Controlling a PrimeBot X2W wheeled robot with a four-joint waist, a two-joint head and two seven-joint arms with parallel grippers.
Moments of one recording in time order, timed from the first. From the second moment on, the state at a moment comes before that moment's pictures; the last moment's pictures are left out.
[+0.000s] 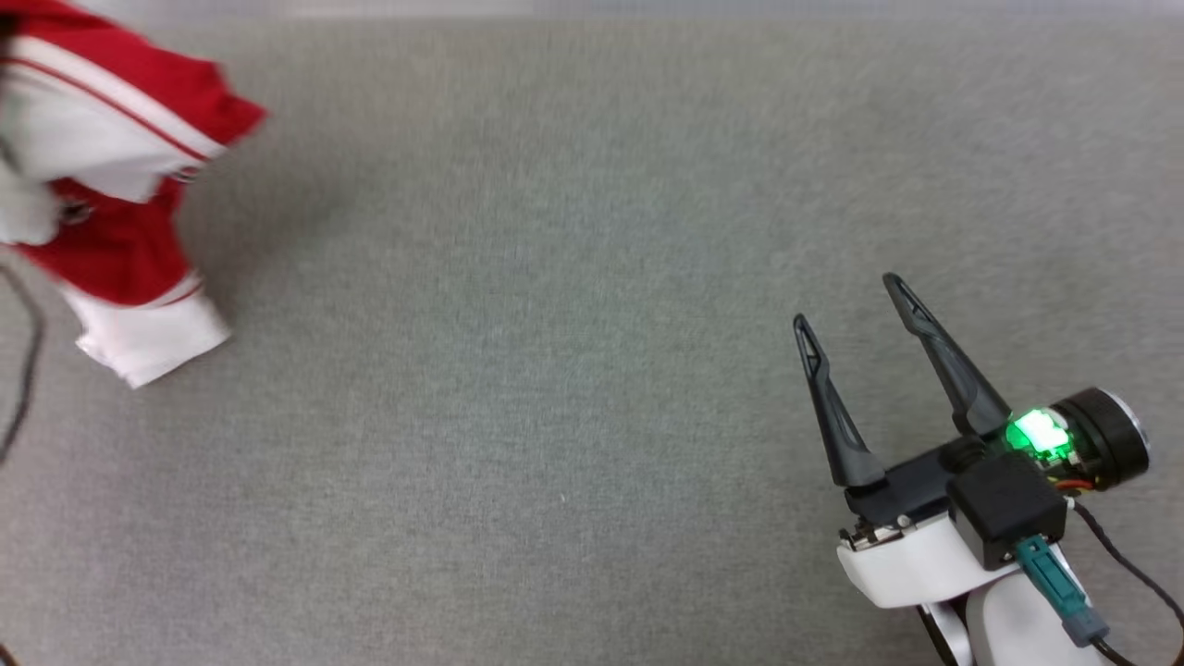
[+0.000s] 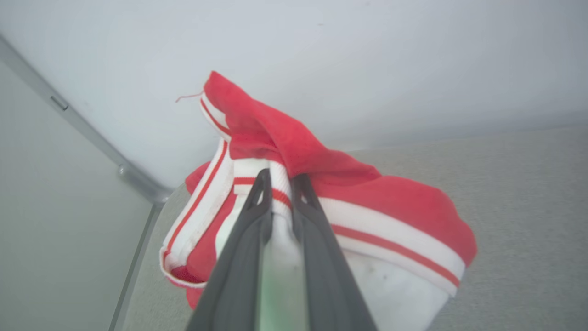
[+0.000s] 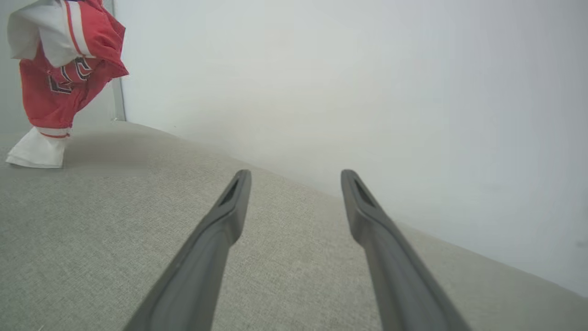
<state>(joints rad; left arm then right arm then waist) -0.88 0.81 -0.34 0.39 -0.80 -0.13 0.26 -0.16 -0.06 0.19 -0.10 -0.18 0.13 -0.26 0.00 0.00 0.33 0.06</state>
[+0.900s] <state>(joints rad) -0.71 0.19 -0.68 0.26 -0.65 0.10 -0.02 -0.12 -0.05 0.08 -0.15 -0.12 0.13 -0.26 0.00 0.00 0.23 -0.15</state>
